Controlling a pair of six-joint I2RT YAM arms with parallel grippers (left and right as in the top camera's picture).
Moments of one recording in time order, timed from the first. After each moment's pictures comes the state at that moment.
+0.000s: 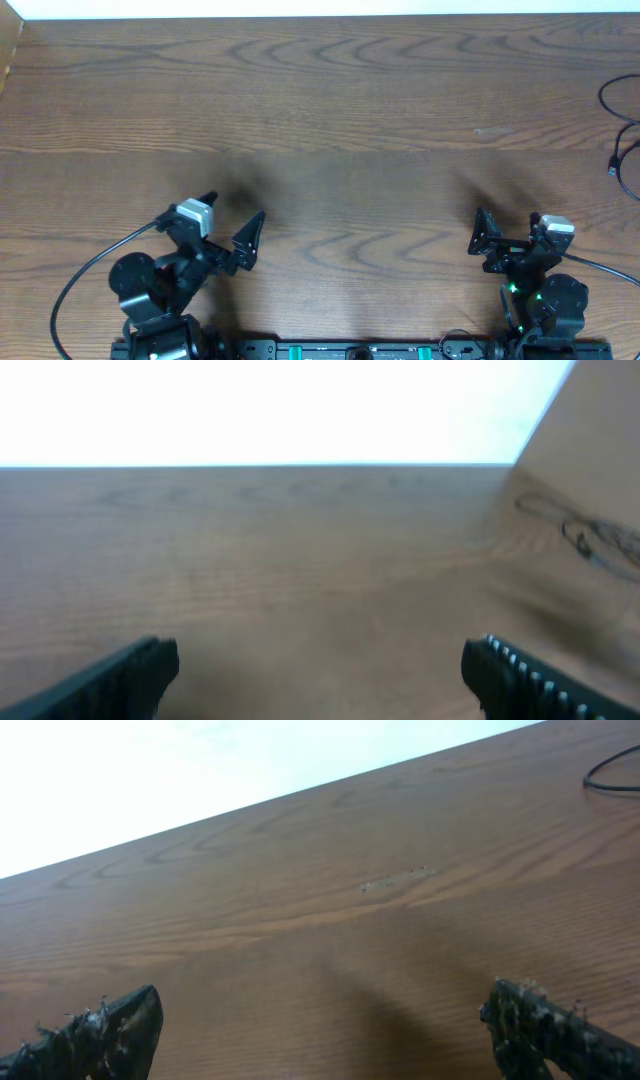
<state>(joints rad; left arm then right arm) 0.30 0.33 0.31 -0.25 0.81 -0.03 -0.03 0.01 0.11 -0.34 -0.07 0.29</state>
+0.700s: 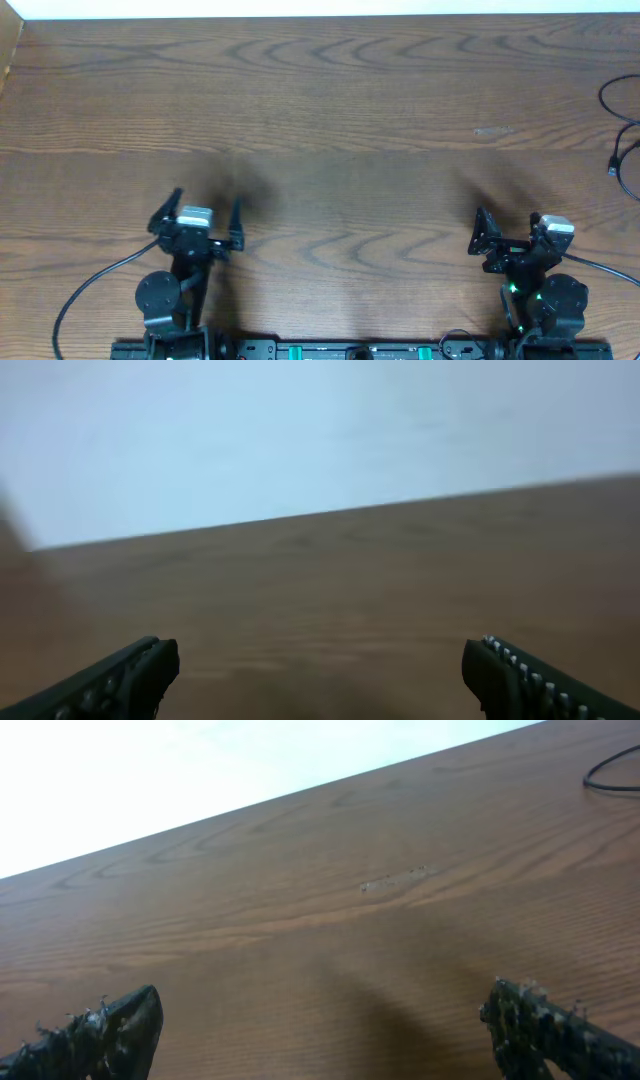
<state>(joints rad) 0.13 0.17 0.12 -0.02 0.22 0.11 -0.03 0.01 0.11 -0.34 -0.07 0.29</state>
